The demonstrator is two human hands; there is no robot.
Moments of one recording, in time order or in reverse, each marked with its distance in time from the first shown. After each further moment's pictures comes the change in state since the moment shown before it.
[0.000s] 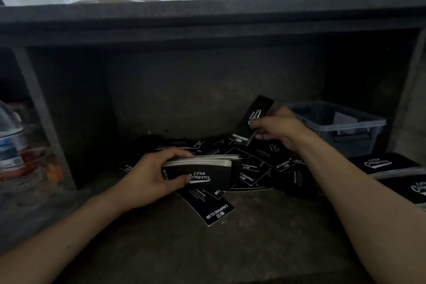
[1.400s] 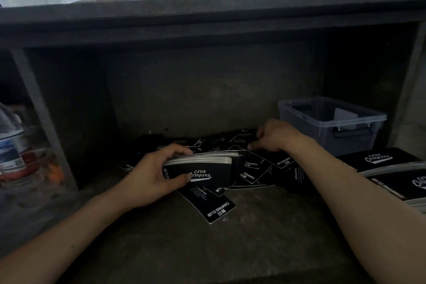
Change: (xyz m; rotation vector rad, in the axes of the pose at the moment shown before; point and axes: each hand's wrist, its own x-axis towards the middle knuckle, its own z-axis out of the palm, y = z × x) left_hand 0.001 0.001 0.000 0.005 -0.009 0.006; right_hand -0.005 0.007 0.002 -1.107 -0.139 -0.007
